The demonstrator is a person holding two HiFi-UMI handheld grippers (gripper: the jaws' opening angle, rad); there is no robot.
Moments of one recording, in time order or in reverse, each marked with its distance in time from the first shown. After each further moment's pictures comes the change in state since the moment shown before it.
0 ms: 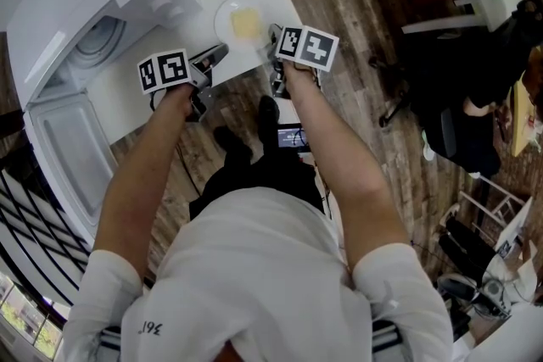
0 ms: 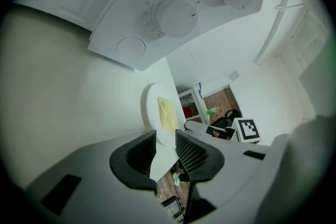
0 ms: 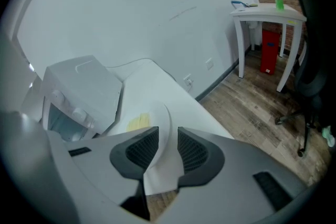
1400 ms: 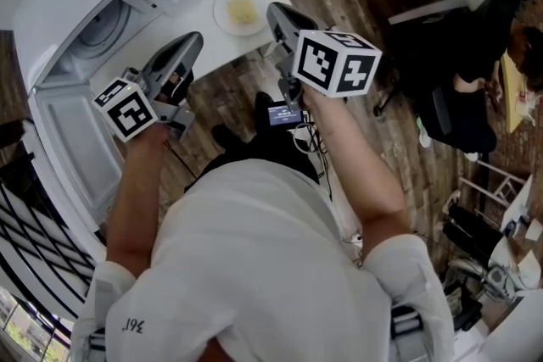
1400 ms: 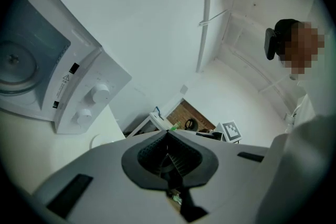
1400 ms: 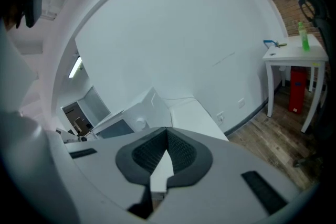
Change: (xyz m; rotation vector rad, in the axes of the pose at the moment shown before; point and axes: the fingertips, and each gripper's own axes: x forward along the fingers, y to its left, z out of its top) left arm -0.146 -0.165 0.015 0.413 -0.309 -0.337; right arm -0.180 0.132 0.041 -0.231 -0.274 0.292
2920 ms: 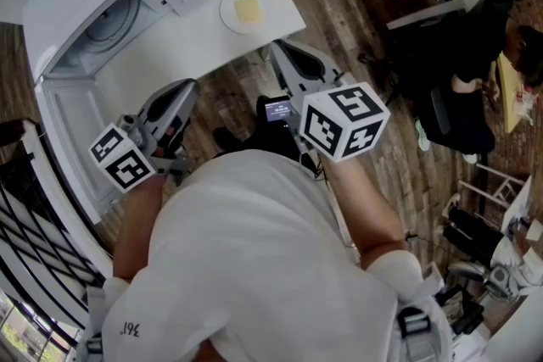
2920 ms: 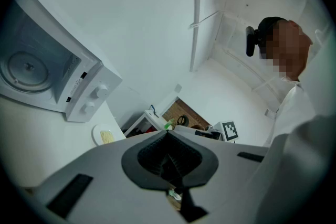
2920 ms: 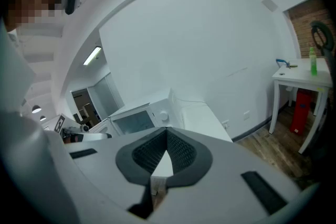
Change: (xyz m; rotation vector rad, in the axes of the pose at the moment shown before) left arm -0.078 -0.060 -0.027 0.018 0.017 -0.028; right arm -0.067 0.067 -0.032 -0.199 -0.020 0.052
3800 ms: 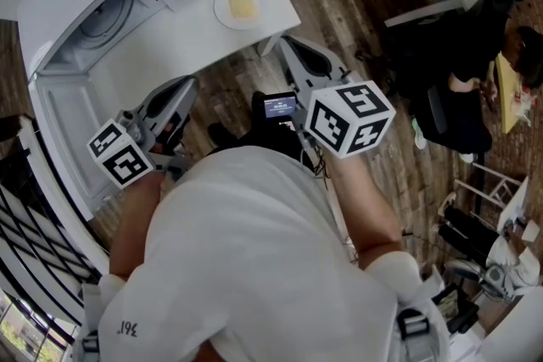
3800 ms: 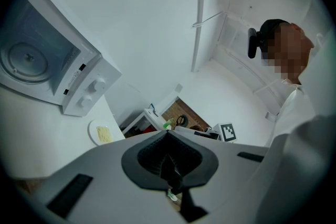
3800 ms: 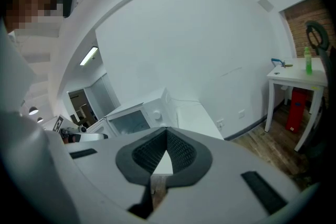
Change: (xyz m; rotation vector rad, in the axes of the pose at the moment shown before) left arm 0.011 -0.006 -0.010 -0.036 0.002 -0.004; right arm -0.016 -0.023 -0.002 0.017 0.002 -0.029
